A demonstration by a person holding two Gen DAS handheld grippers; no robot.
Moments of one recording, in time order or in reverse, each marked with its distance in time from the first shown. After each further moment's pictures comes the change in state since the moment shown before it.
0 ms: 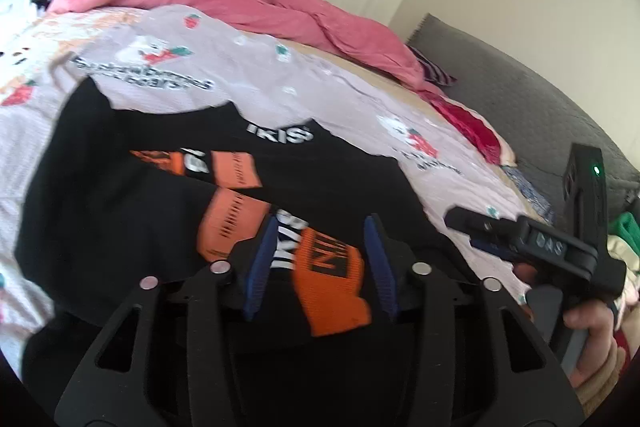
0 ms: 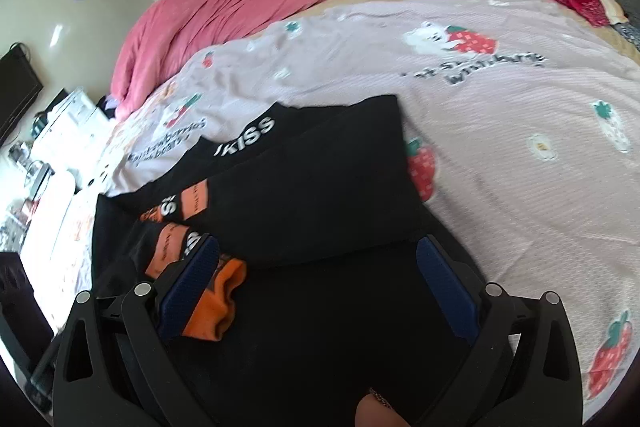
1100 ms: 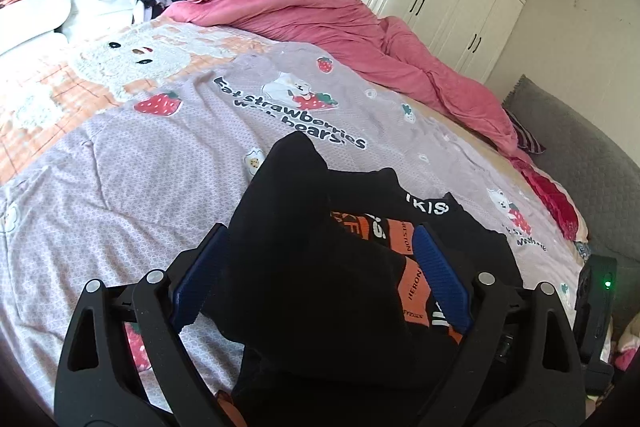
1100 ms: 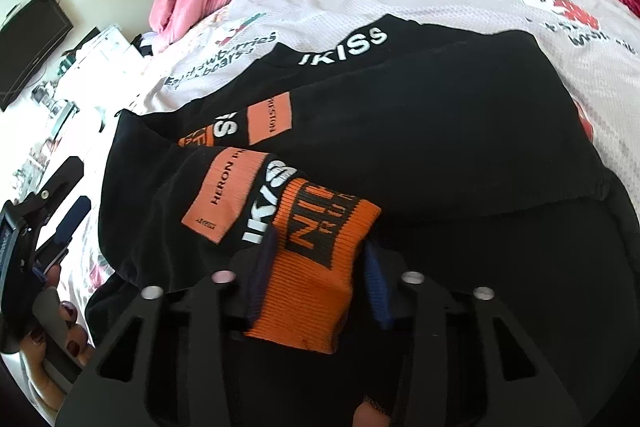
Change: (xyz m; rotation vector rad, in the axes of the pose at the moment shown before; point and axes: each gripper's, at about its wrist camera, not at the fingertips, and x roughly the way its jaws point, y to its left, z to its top) left arm -0.048 0.096 0.025 -0.180 -0.148 0.299; right arm 0.072 0.083 -0.034 -0.130 0.166 0.119
